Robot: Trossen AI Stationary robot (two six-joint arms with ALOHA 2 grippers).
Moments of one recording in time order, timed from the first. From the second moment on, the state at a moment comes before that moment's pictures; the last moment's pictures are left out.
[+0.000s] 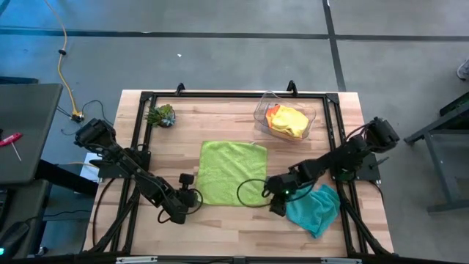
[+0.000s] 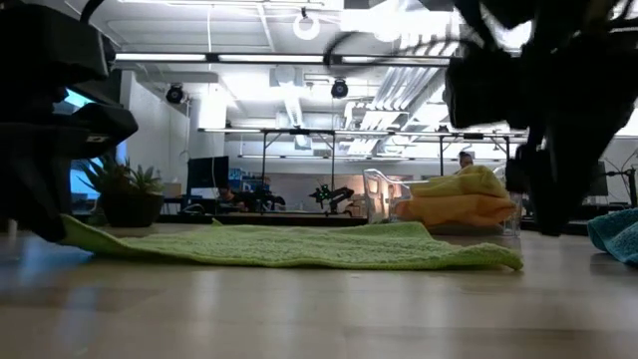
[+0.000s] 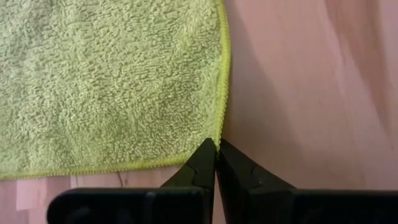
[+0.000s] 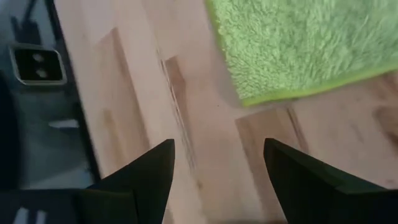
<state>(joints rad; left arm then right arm) -0.58 1.57 0.68 -0.30 -0.40 -0.41 0.37 1.60 0.79 -0.17 -0.26 0.85</state>
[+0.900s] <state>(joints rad) -0.58 1.57 0.68 -0.29 -0.35 -0.49 0.35 1.74 0.63 0.37 -0.27 1.25</state>
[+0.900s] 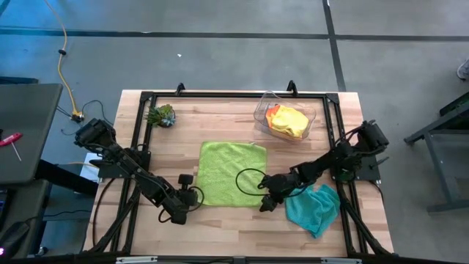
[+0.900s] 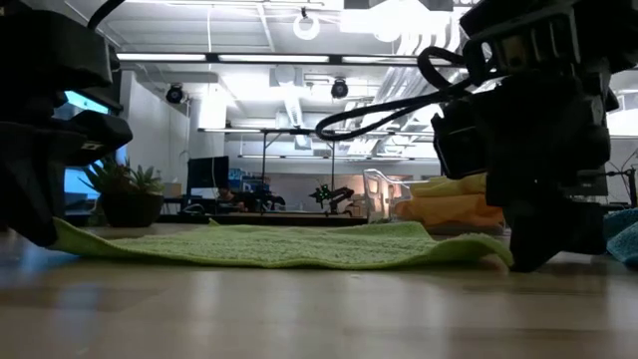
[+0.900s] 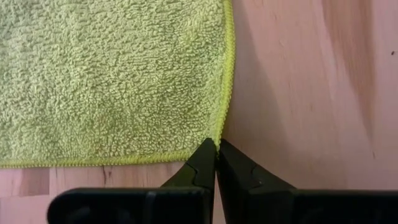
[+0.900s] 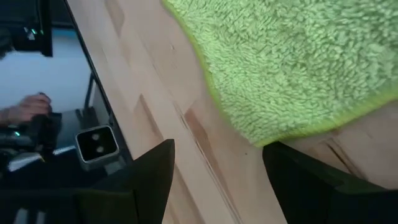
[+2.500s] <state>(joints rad) -0.55 1.42 0.68 -0.34 -0.21 -0.52 0.39 1.60 0.63 0.36 -0.30 1.27</state>
